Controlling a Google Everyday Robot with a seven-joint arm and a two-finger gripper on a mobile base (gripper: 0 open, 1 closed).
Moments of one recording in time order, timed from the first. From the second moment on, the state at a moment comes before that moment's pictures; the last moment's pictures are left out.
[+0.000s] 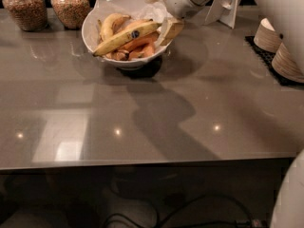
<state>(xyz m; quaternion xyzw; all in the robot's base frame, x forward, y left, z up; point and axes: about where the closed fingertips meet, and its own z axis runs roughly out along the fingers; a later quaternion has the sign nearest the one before) 0.709 -0.020 0.971 -0.78 0.48 -0.06 0.40</state>
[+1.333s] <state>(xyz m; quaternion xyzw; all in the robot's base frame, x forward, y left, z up) 0.760 0.028 0.924 -0.78 0.46 -0.02 0.42</state>
